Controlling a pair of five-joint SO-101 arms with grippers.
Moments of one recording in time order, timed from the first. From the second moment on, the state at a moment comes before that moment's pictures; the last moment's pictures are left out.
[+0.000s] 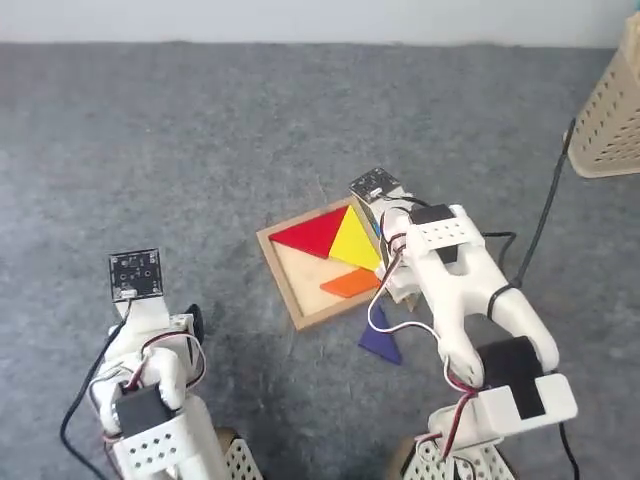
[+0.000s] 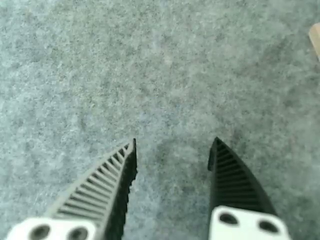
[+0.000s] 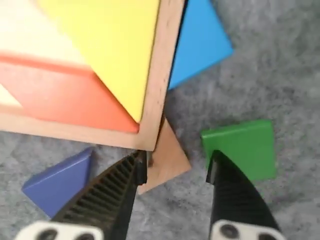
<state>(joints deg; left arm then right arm) -28.7 -103.8 96.8 72.2 -7.3 -18.0 3.3 33.1 60.4 20.4</state>
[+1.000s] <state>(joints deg) -28.7 -103.8 96.8 72.2 -7.3 -16.9 -5.5 40.6 58.7 20.6</state>
